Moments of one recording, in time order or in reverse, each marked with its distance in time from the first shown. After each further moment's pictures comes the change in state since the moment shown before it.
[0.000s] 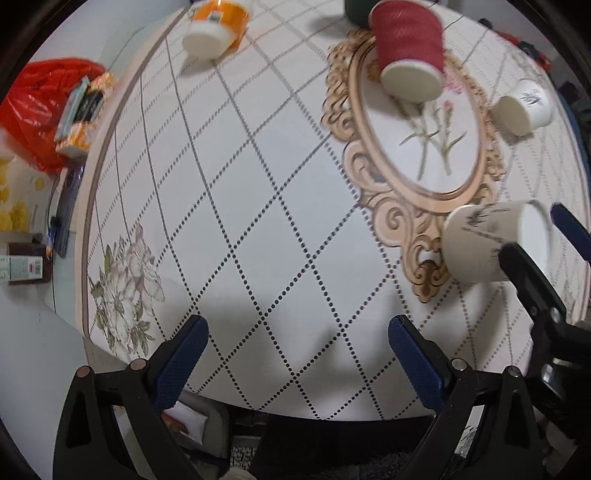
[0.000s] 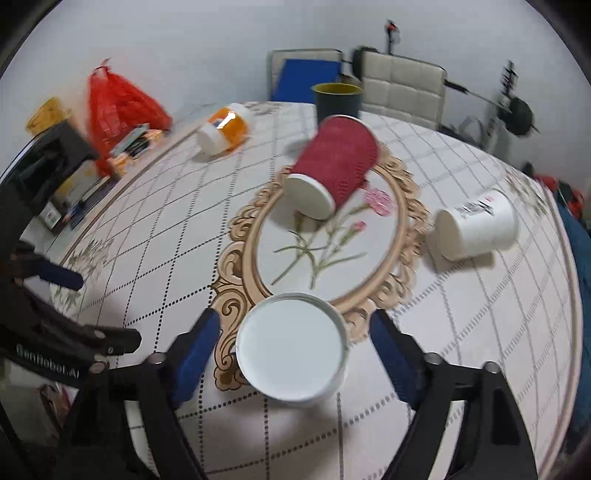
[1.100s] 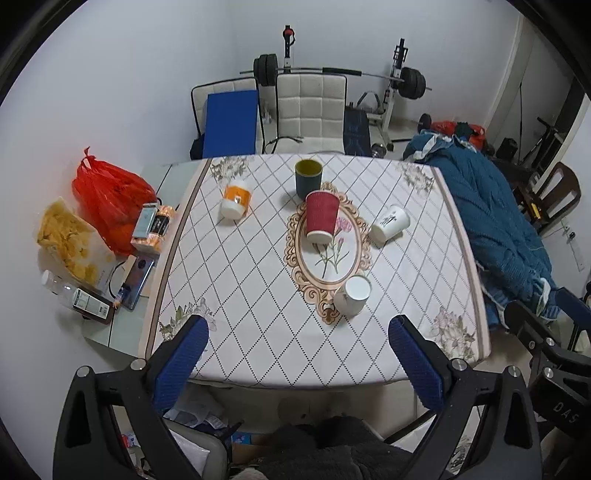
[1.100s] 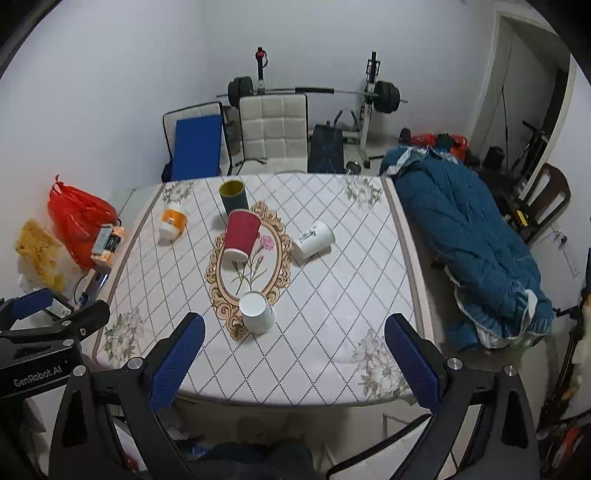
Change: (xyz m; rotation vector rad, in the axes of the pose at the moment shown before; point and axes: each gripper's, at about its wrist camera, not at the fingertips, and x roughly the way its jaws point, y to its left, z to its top) left arm -0.292 0.009 -0.106 0.031 -0.474 -0.105; right arm -0.345 0.039 0.031 0.321 -0.049 -0.323
